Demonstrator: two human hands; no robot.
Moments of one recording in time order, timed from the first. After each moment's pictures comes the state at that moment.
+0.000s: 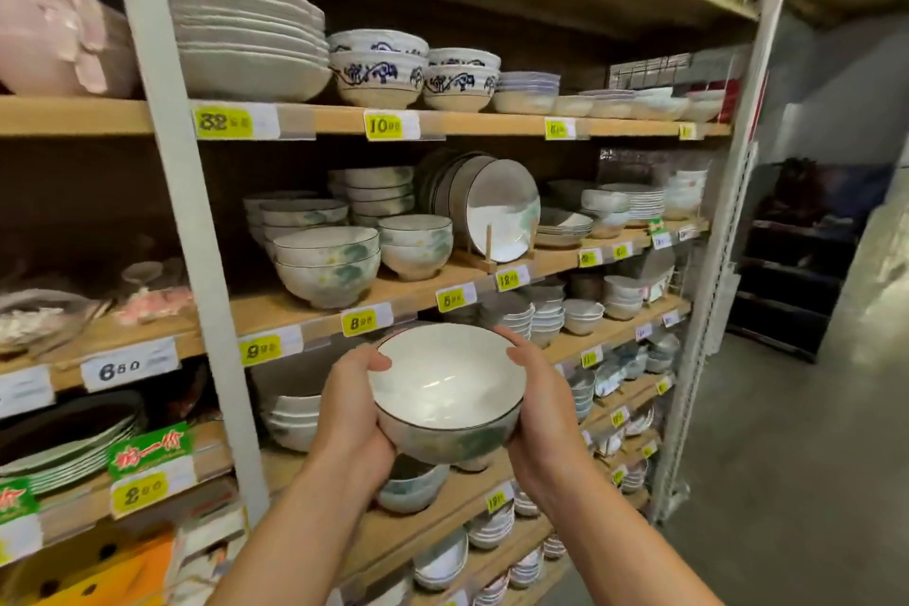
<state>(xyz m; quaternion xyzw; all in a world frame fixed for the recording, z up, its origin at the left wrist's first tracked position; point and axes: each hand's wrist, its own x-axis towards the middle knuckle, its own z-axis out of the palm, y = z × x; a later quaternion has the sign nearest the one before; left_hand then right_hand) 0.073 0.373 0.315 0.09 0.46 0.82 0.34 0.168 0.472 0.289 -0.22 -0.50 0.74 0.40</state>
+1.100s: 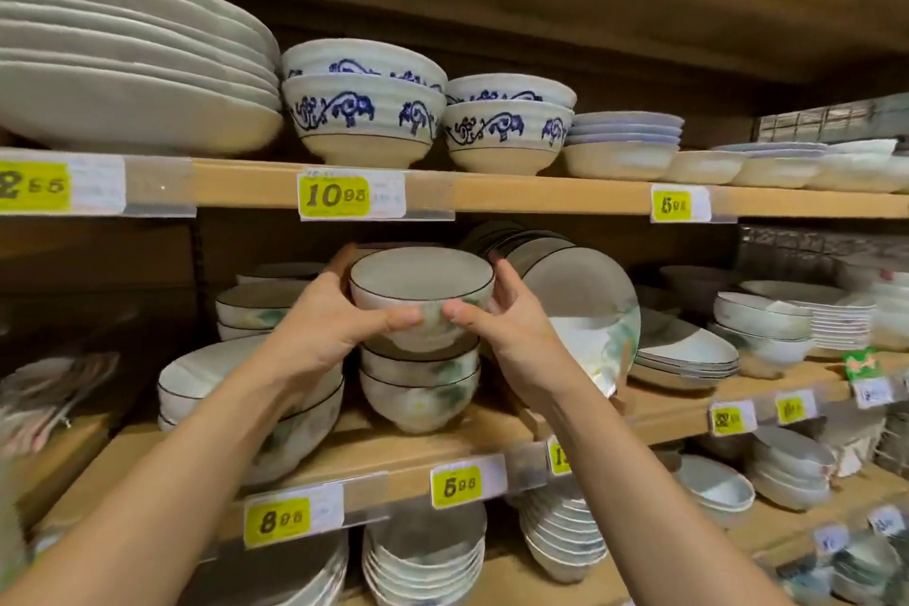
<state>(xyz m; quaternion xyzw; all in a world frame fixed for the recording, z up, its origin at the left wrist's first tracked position) -0.148 0.572 0.397 0.40 0.61 0.68 0.01 -0.068 0.757 0.375 0.10 -0.69 0.67 0.27</state>
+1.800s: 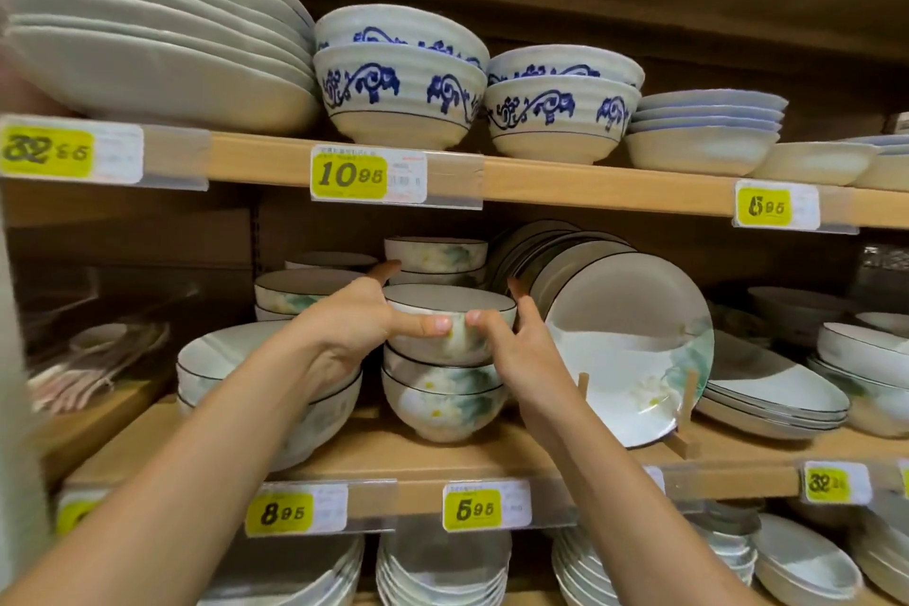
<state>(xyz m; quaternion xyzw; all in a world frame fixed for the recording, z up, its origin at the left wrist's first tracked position) -0.159 0.590 0.398 0.30 0.71 0.63 0.11 -0.097 0.761 0.355 -0.02 -0.76 0.60 0.25</state>
